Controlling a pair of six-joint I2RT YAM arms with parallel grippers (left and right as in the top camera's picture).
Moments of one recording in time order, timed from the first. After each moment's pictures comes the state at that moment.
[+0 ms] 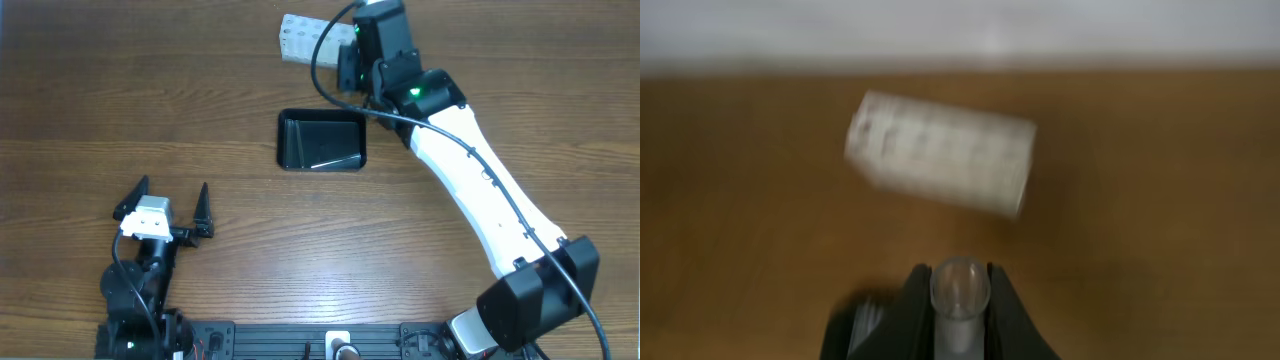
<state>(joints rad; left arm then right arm) 0.08 0.01 0.01 -0.06 0.19 0.01 0.45 1.70 1.55 -0.62 0.10 0.34</state>
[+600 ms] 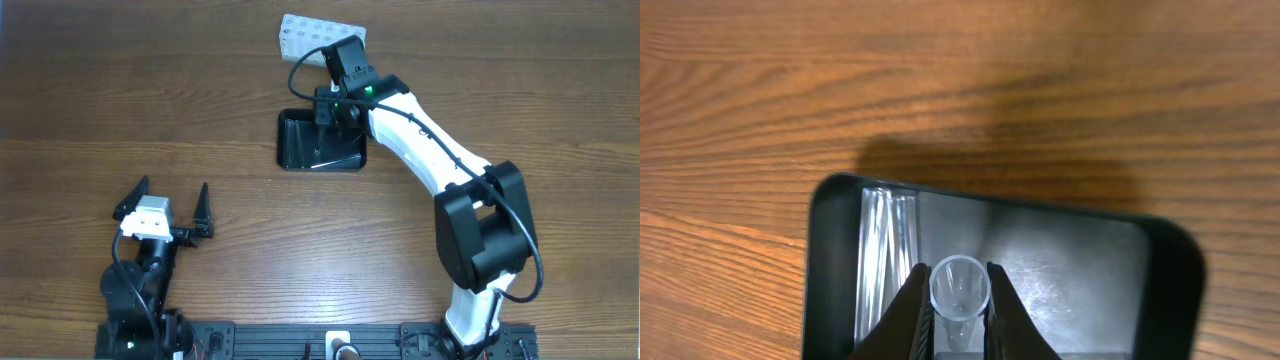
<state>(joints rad) 0.08 0.01 0.01 -0.06 0.19 0.01 0.46 1.98 1.50 -0.58 -0.11 0.47</state>
